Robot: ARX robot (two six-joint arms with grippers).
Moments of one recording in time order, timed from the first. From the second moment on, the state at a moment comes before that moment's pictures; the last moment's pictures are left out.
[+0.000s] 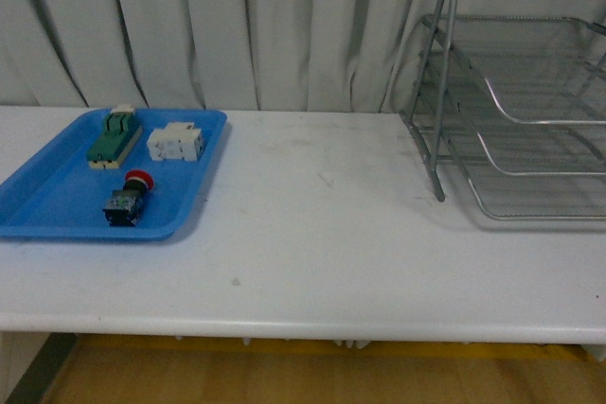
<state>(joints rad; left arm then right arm) 0.00 0.01 0.01 0.00 0.00 -0.01 0.00 0.00 0.01 0.00 0.00 0.01</state>
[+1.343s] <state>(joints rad) 0.00 0.01 0.01 0.00 0.00 -0.01 -0.45 2.04 0.79 1.01 -0.45 1.20</state>
